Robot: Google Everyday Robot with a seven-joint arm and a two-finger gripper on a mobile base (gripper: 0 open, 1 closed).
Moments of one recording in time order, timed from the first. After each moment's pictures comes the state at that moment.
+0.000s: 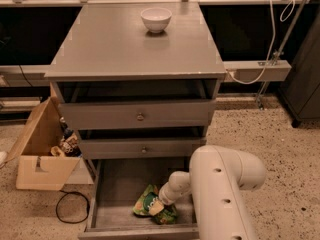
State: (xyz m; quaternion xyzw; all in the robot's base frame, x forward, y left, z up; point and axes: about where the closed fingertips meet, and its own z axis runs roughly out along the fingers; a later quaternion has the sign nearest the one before) arm 0.565 0.006 0.139 -0.49 0.84 0.19 0.14
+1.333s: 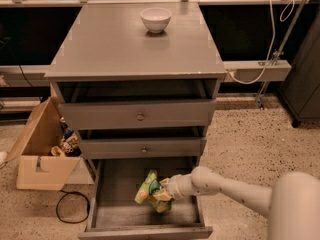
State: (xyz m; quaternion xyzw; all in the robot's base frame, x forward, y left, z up) arm 0.557 0.008 0.285 -0.52 0.75 0.28 0.30
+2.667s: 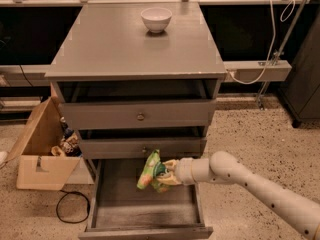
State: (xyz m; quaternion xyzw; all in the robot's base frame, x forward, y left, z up) arm 0.552 -0.011 0.451 -0.56 0.65 0.29 0.42
